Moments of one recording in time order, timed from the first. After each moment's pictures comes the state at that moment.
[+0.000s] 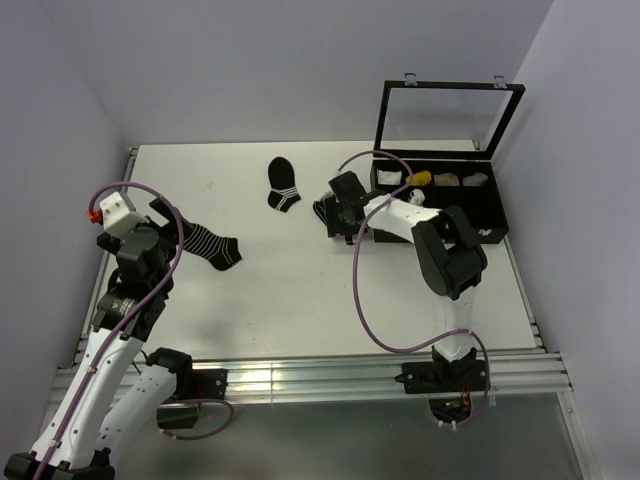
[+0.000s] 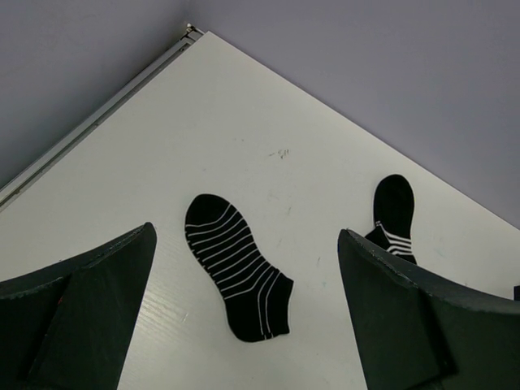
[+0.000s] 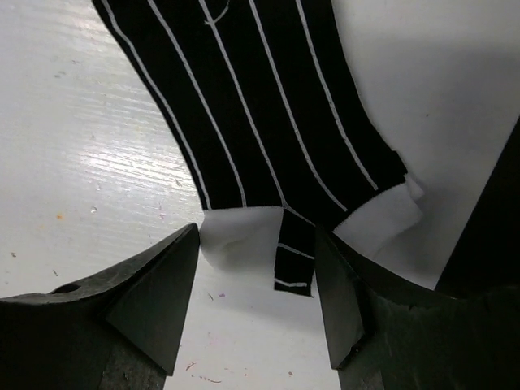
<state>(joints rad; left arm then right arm) -0.28 0.65 0.76 -0.30 -0.66 -0.49 0.52 1.97 1.34 -0.39 0.11 0.35</state>
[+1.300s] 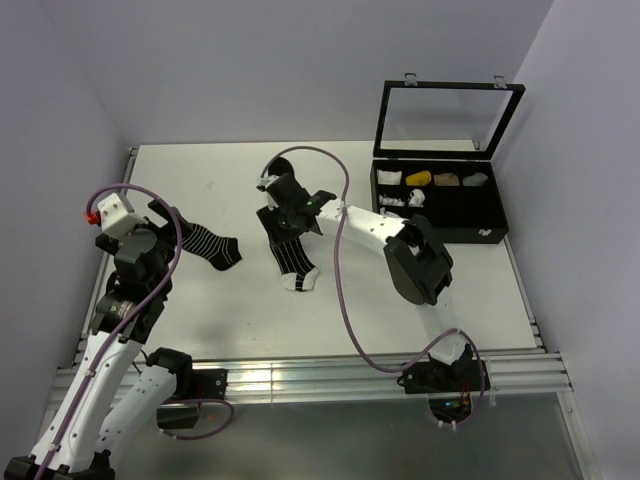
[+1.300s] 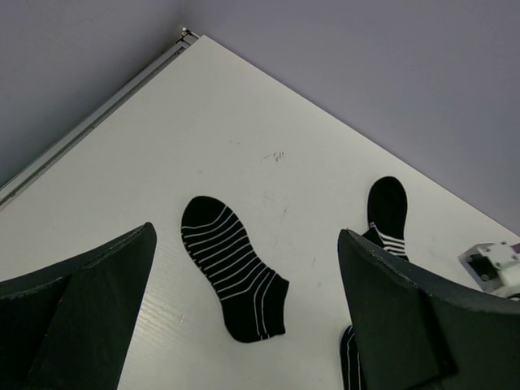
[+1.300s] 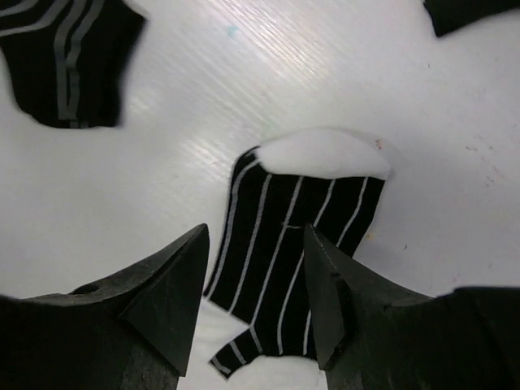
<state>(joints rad) -0.28 0.63 0.76 -0.30 -0.65 -0.49 0.81 2.08 1.68 -0.49 -0.04 0.21</state>
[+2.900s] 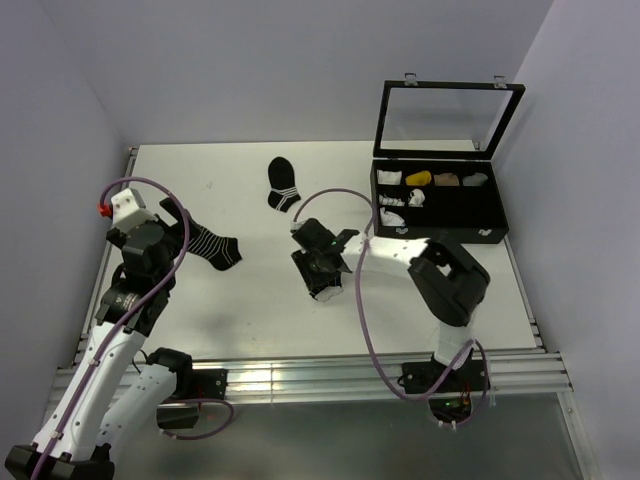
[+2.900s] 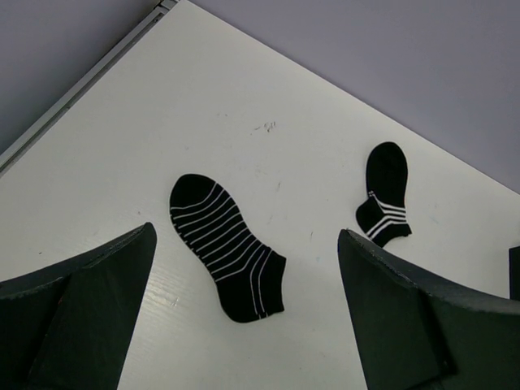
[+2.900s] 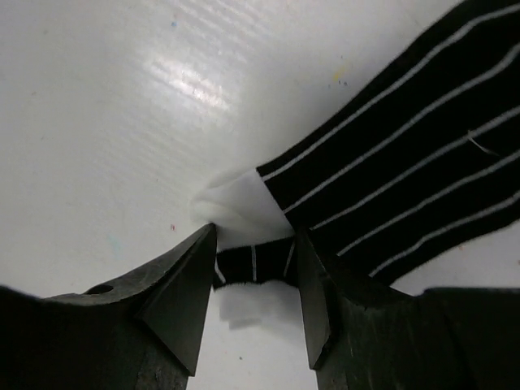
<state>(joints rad) -0.28 0.69 0.76 -0.32 -0.57 -0.50 0.86 1.79 1.11 -0.43 0.03 0.35</state>
